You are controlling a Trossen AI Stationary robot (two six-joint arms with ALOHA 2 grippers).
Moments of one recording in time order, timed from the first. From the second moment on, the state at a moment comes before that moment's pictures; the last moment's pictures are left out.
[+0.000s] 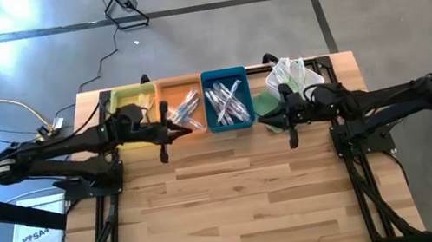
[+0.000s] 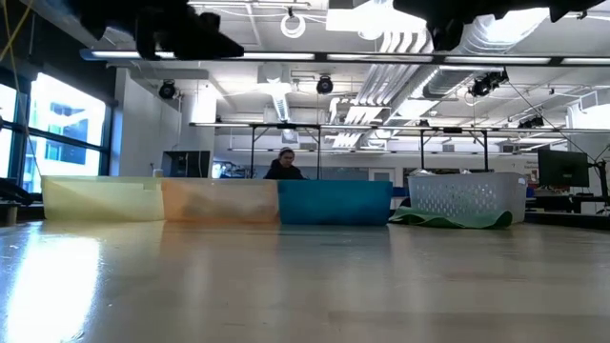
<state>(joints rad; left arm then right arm) 0.23 0.94 0.67 0.04 0.20 0.65 -0.05 0.90 0.62 0.21 0.00 0.10</state>
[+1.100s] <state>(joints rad) 0.23 0.14 0.16 0.08 -0.01 0.57 0.01 0.79 0.62 0.06 0.16 0.10</state>
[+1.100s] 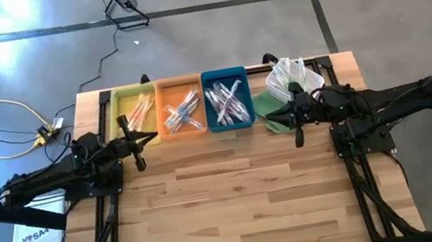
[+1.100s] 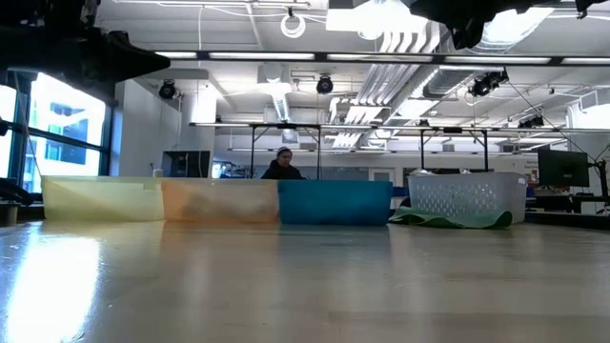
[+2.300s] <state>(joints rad) 0.23 0.01 0.02 0.05 -0.13 0.57 0.01 0.44 0.62 -0.20 0.24 0.10</state>
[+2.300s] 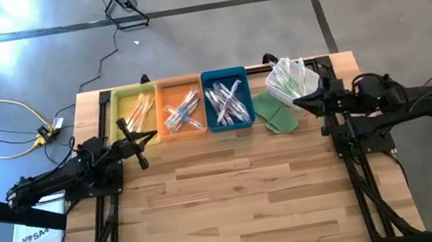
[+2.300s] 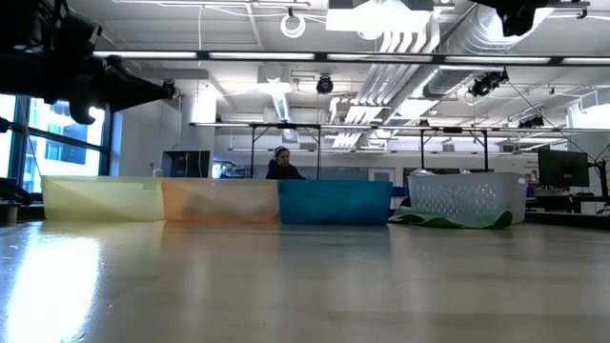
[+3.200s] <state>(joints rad) 0.23 0.01 0.01 0.03 -0.13 0.57 0.01 0.10 0.62 -0.43 0.31 0.12</state>
